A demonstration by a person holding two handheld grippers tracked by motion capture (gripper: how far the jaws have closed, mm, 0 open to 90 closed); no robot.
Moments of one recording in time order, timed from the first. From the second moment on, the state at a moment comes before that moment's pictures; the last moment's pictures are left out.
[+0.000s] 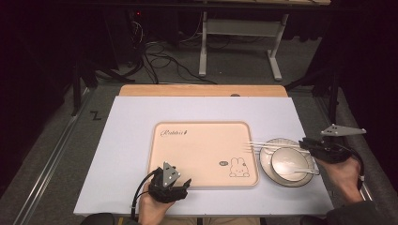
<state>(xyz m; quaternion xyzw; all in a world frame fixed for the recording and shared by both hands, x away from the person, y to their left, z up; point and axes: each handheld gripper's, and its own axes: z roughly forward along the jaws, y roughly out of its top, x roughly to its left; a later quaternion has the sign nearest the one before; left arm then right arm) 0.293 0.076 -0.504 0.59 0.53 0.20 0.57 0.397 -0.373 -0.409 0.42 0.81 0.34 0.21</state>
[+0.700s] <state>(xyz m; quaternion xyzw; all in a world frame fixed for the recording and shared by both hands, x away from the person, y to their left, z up) 0.293 0.076 -0.505 0.60 0.53 0.20 0.56 0.433 -0.376 -0.433 0.43 0.84 0.27 0.18</state>
